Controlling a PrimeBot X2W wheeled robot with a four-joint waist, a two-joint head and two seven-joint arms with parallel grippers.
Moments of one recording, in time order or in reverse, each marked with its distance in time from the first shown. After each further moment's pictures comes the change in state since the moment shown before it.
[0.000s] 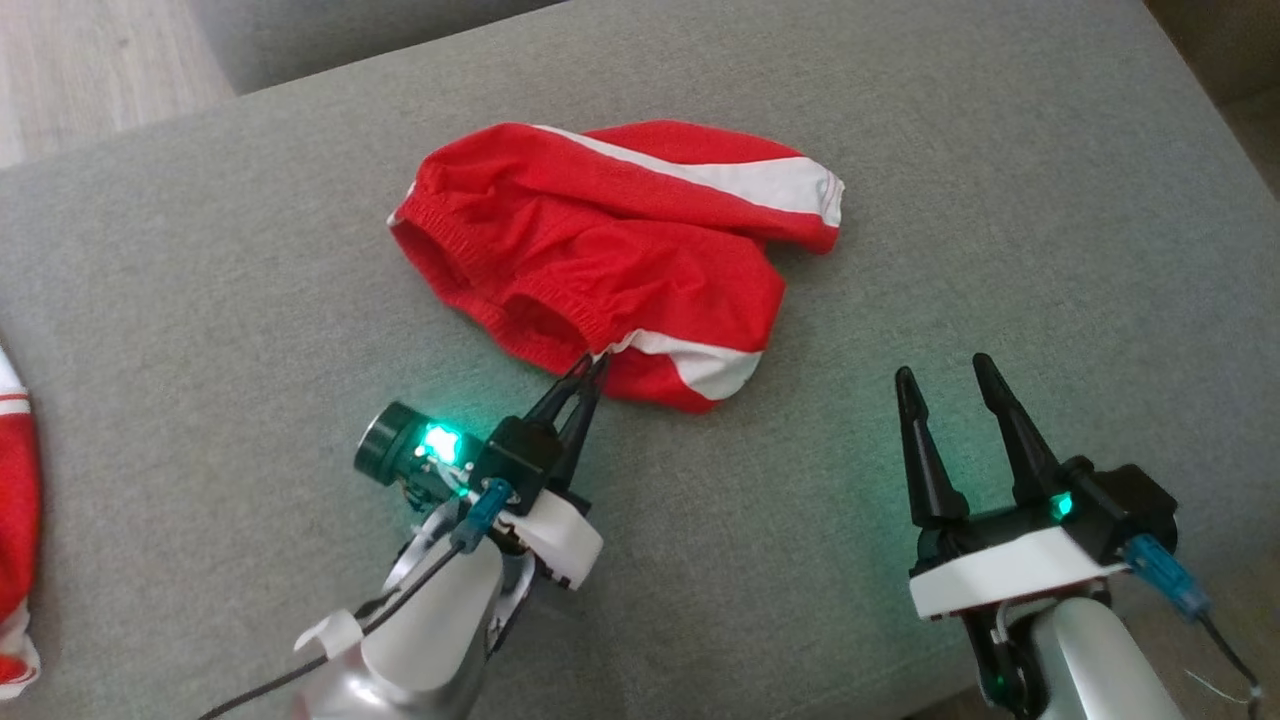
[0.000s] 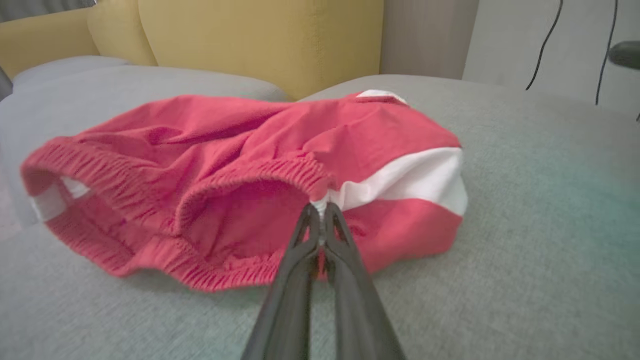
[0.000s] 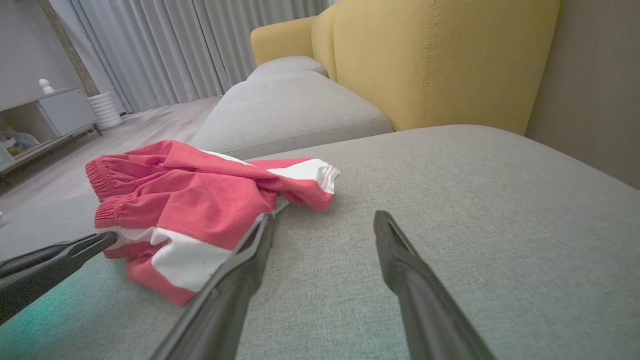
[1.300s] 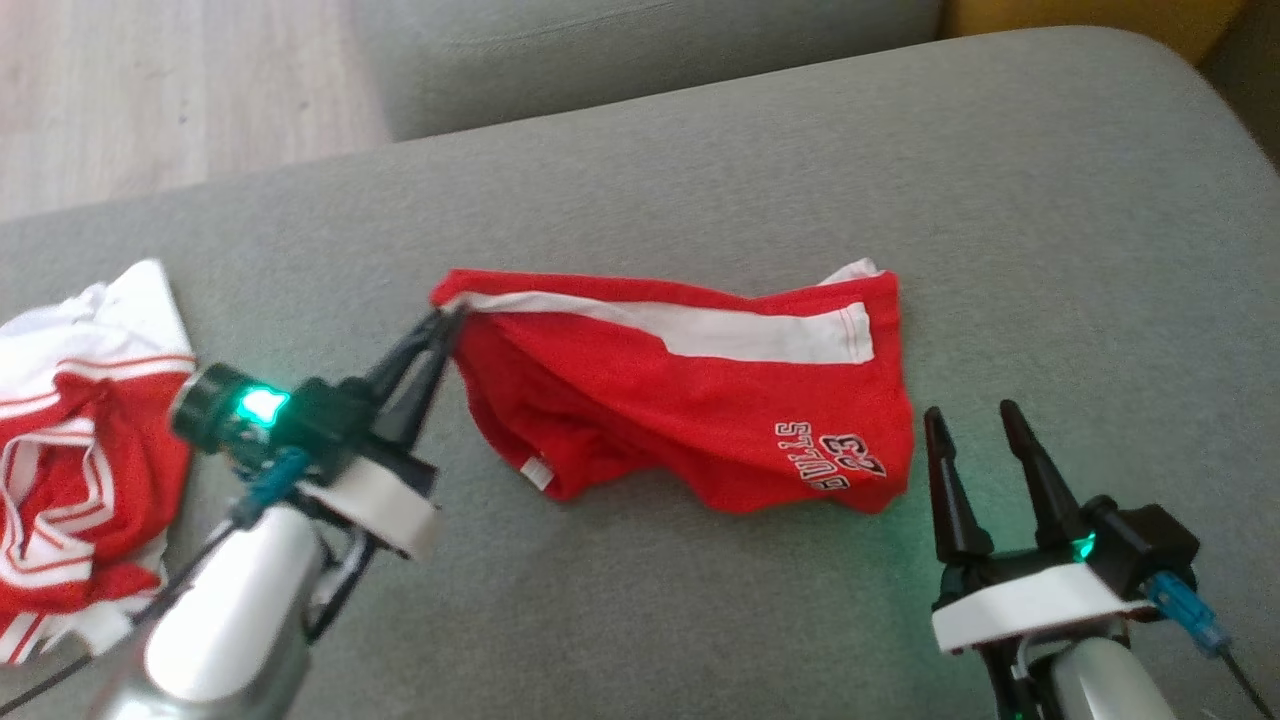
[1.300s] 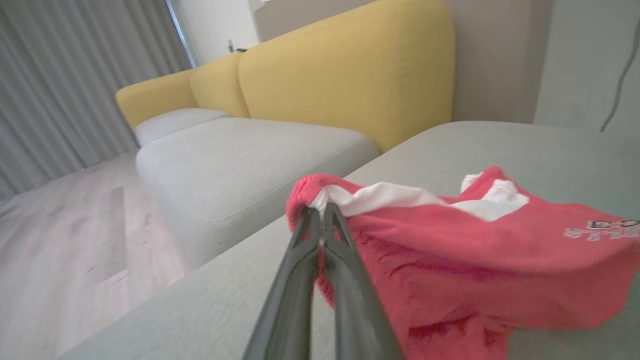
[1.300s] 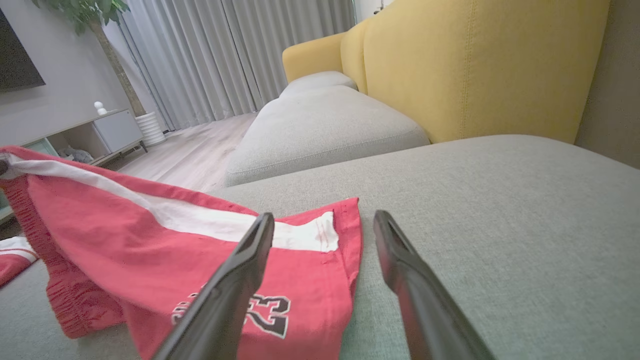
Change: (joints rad) left arm 0.062 0.304 0.049 -0.355 -0.173 -0.100 0.110; right arm 0.060 0.000 -0.037 0.016 0.033 0.000 0.000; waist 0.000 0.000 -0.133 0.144
